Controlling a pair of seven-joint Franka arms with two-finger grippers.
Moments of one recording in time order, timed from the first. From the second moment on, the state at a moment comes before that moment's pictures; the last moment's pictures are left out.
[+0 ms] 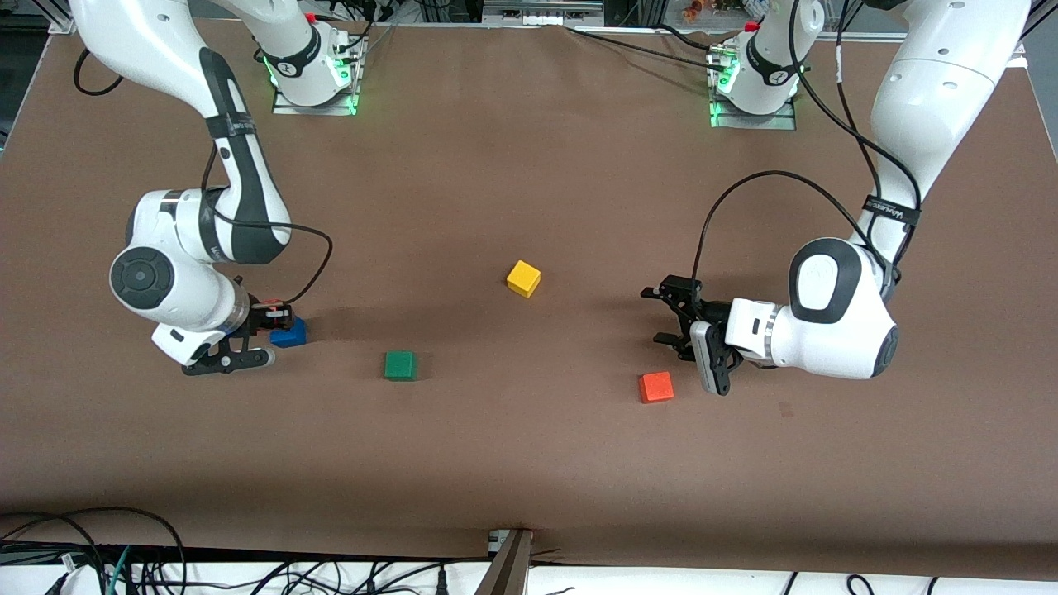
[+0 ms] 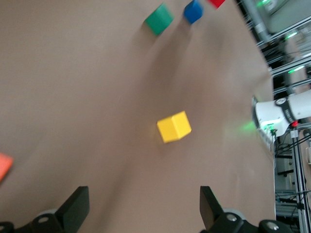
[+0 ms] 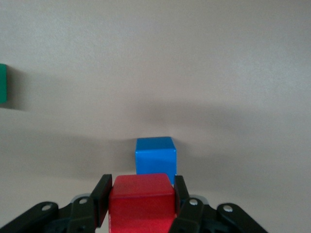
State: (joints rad) left arm 0.17 0.72 -0.47 -1.48 -0.52 1.88 0.85; right arm 0.37 0.48 -0.27 -1.77 0.06 2.18 -0.07
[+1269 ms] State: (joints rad) left arm 0.19 0.28 -0.34 -1.47 0.08 1.55 0.18; right arm 0.37 0.45 -0.28 -1.95 0.06 2.46 -0.07
